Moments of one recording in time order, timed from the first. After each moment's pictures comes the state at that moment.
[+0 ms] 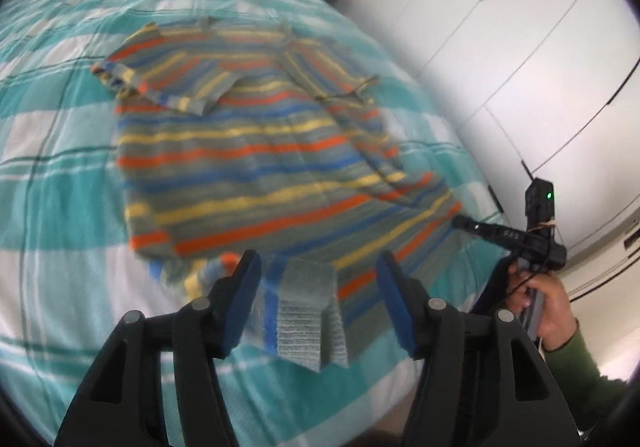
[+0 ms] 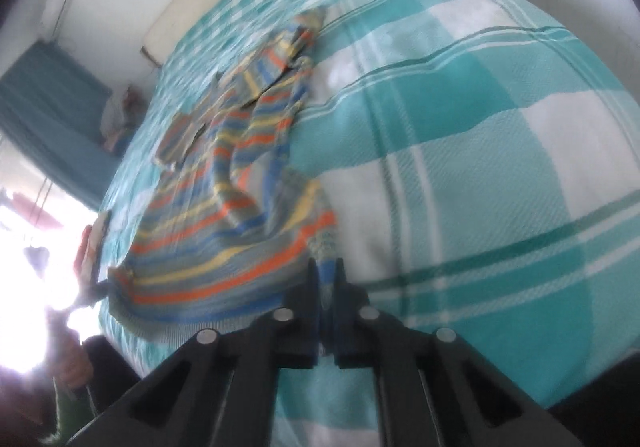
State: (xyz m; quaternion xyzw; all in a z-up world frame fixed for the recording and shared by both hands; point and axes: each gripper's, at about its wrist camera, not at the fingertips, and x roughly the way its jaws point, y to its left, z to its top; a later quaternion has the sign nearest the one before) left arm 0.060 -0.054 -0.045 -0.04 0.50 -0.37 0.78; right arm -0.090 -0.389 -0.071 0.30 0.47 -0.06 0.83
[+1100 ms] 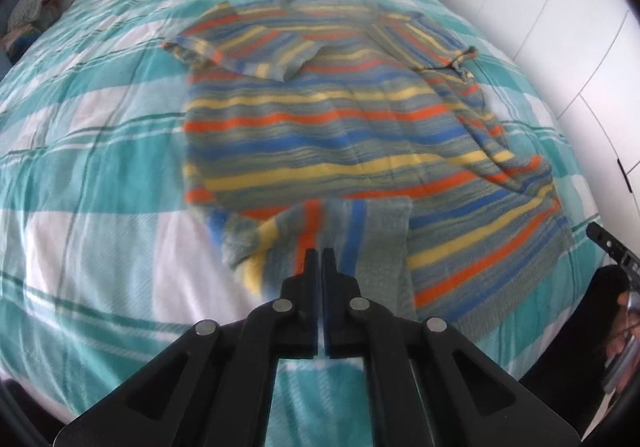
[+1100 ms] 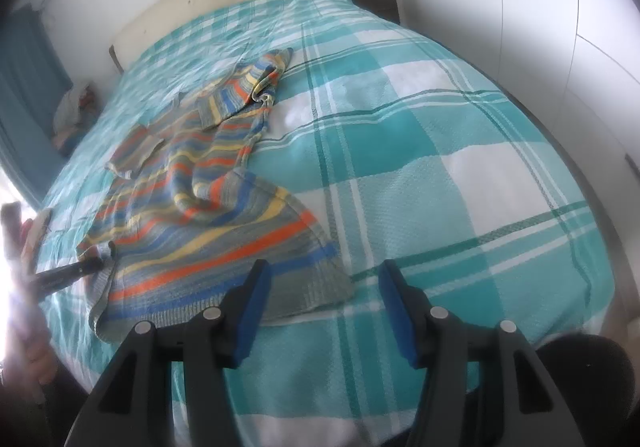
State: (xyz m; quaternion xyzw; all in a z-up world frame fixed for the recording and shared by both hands) left arm 0.033 -0.050 -0.073 0.04 0.51 -0.21 0.83; right arm -0.122 -0.363 -0.033 0.18 0.45 -0.13 0.87
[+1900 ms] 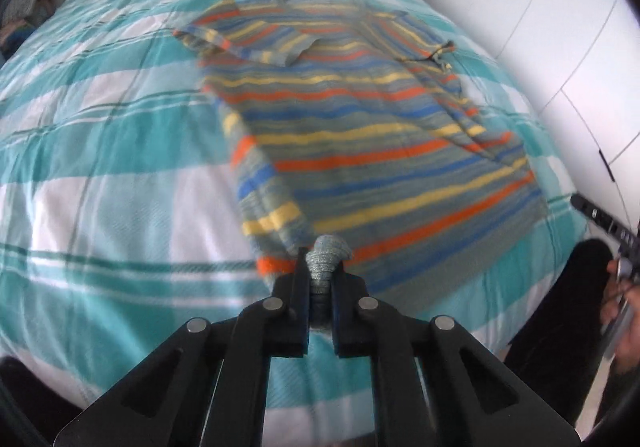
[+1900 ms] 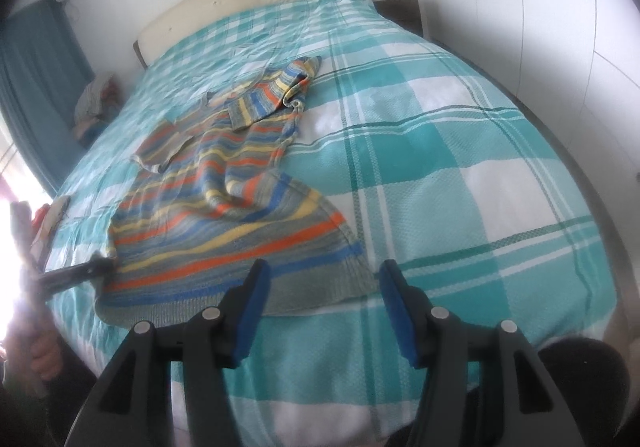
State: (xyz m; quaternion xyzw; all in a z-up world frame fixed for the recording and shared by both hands) left arm -0.007 -0.023 -0.066 0.05 0.51 -0.22 0.83; right arm -0.131 -0.350 -0.019 0.16 0.44 -0.10 0.88
